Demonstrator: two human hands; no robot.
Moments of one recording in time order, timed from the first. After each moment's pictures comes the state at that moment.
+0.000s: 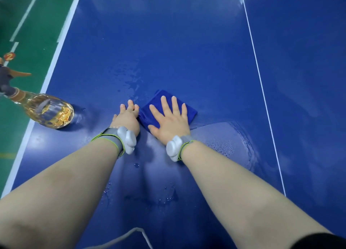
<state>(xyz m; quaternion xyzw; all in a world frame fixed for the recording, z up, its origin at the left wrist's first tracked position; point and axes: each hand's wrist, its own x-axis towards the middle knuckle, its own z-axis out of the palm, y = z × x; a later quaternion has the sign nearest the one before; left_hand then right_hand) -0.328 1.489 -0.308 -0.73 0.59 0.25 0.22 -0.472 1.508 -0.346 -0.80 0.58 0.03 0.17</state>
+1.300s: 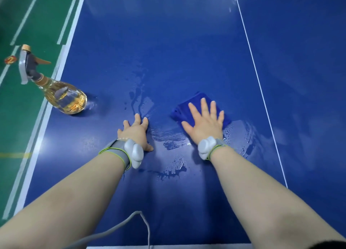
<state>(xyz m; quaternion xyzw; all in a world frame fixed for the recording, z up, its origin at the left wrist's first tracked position) -0.319 1.594 -0.303 -0.68 0.64 0.24 0.25 -0.538 1.588 -0.342 -0.68 0.72 0.02 0.17</state>
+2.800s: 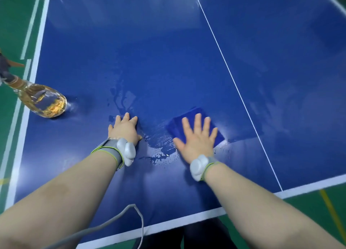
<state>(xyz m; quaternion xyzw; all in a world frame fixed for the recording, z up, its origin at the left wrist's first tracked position) -0.324 1.625 -0.304 -0.67 0.69 0.20 0.17 -0.530 1.709 -0.333 -0.61 0.77 0.05 0.17</state>
